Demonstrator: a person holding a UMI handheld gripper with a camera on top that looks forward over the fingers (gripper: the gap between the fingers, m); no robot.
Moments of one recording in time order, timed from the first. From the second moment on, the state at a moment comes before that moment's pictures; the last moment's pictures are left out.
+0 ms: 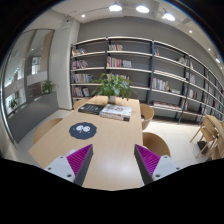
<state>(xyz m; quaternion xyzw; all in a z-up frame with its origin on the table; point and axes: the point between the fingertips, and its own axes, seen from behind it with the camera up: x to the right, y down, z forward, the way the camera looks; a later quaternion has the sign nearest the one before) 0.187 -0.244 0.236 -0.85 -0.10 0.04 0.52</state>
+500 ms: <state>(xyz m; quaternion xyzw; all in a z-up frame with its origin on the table) 0.069 -0.328 0.049 -0.92 -0.08 0.03 0.38</state>
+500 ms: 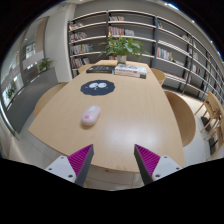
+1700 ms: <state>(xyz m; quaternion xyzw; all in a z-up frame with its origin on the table) -0.027 -0.207 0.085 -0.91 0.03 -0.01 0.40</state>
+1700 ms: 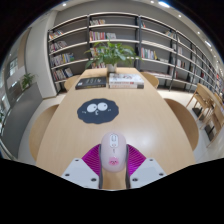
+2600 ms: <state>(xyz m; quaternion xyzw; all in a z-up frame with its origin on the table) -0.091 0.076 0.009 -0.92 -0.04 0.00 0.39</state>
